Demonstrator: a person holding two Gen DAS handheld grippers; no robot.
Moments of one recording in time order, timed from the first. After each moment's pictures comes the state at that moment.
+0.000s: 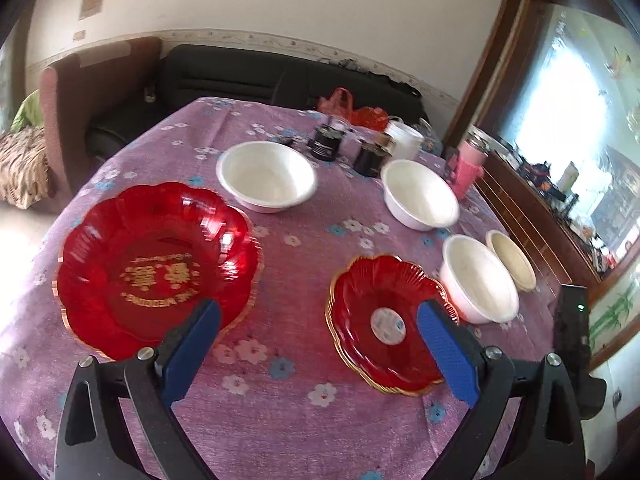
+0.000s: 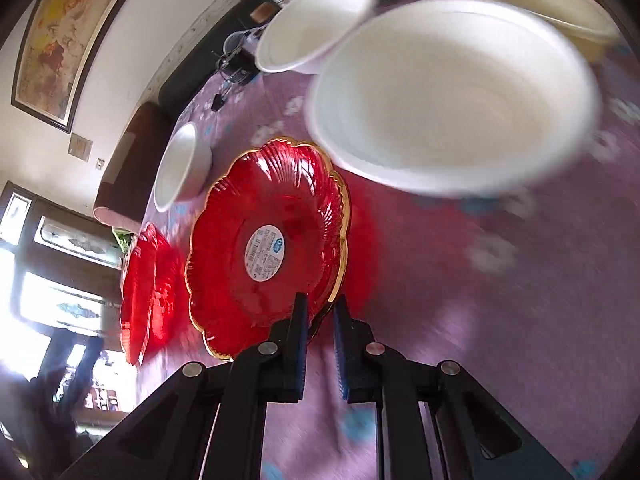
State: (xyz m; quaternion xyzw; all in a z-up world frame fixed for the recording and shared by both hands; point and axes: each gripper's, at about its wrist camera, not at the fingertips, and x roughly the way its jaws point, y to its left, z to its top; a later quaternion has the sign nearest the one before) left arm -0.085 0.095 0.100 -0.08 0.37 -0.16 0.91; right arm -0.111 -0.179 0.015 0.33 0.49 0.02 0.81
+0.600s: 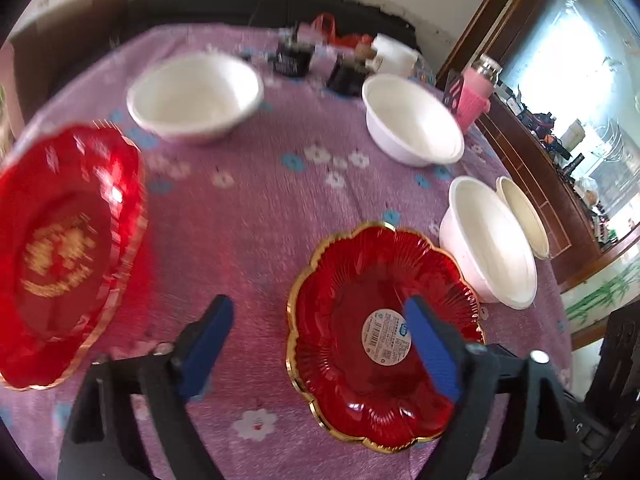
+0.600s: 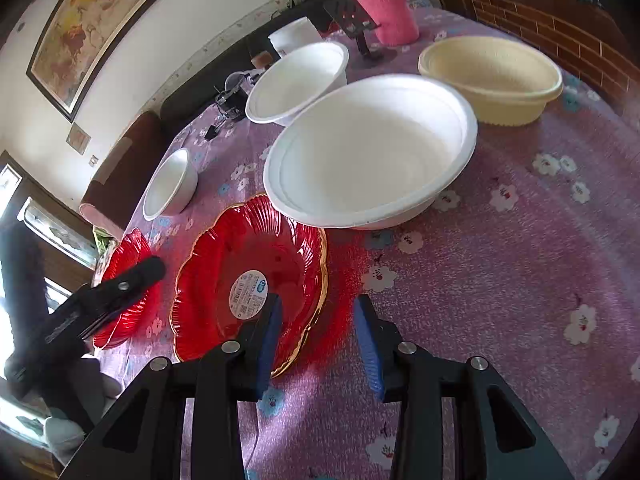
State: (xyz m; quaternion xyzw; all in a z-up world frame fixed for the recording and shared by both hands) left arm -0.021 0.033 0.036 -0.08 0.50 -0.19 0.84; right arm -0.133 -0.205 0.029 0.27 0.44 0.01 0.85
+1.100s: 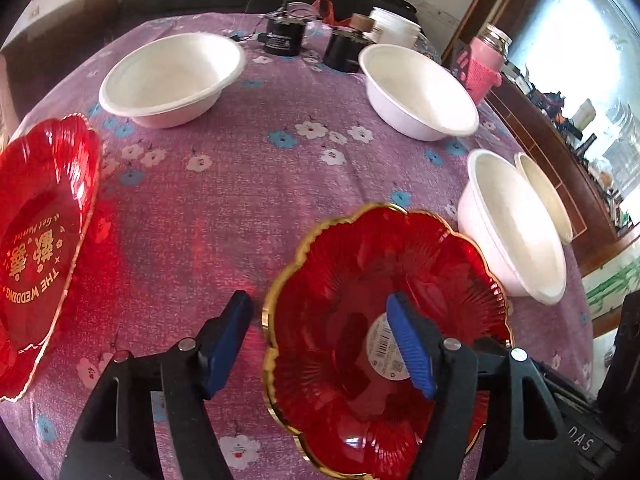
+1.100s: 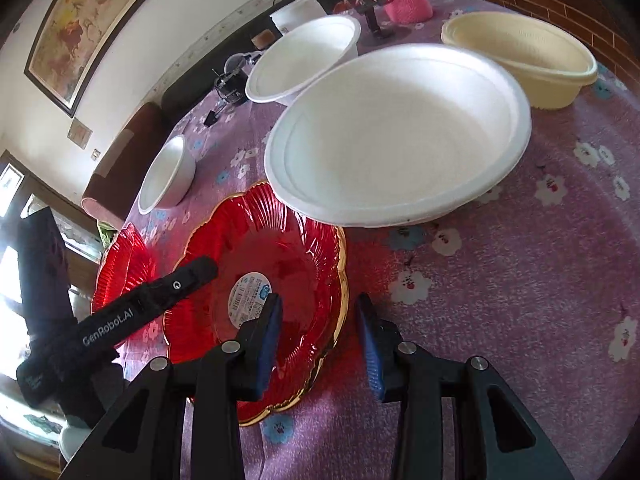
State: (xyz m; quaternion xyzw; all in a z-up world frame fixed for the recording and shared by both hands) left arm -0.017 0.003 0.016 -0.04 0.50 -0.18 0.85; right arm -0.111 -0.192 0.011 0.28 0.45 0.02 0.85
